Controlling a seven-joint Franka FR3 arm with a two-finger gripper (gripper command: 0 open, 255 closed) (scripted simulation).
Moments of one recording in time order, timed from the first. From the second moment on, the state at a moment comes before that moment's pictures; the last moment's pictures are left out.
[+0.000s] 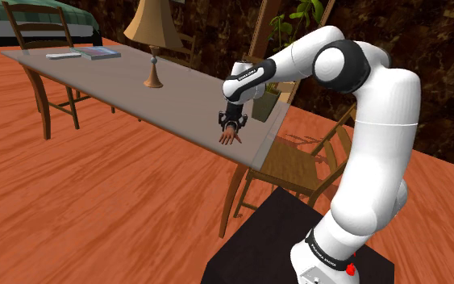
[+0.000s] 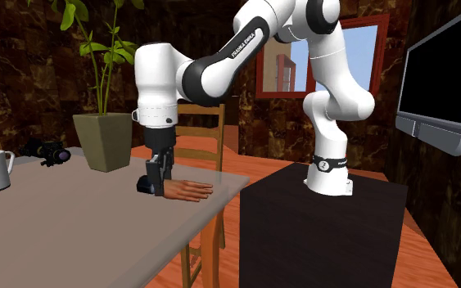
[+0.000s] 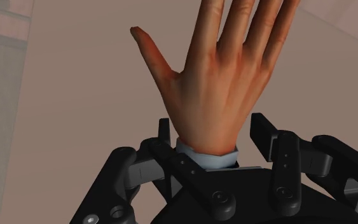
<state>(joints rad) -0.28 0.42 -0.09 -1.87 -0.05 2.28 0.50</state>
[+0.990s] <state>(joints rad) -0.28 0.32 -0.09 -1.81 -0.05 2.12 0.49</state>
